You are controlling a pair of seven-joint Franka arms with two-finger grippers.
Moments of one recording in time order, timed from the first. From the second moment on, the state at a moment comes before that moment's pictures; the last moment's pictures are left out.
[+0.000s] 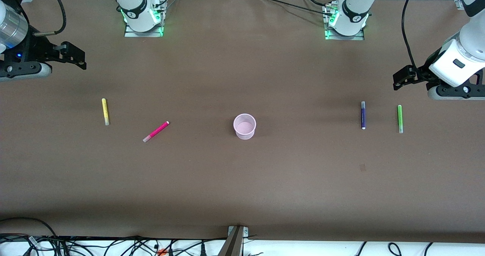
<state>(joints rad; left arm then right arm) -0.05 0.05 -0.03 -1.61 0.02 1.61 -0.08 0.17 0.02 -0.07 -1.56 -0.01 1.49 -0.06</state>
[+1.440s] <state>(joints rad) 0.00 0.33 -0.02 -1.77 0.03 1.85 0.05 0.16 0.01 -0.07 -1.57 -0.01 1.54 -0.09</state>
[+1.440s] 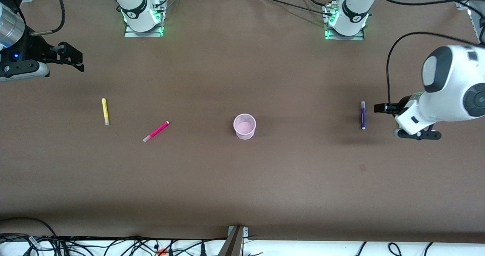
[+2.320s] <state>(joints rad) 0.03 0.45 -0.02 -2.17 0.04 2.54 0.16 0.16 0.01 -0.06 -1.57 -0.01 1.55 -0.09</state>
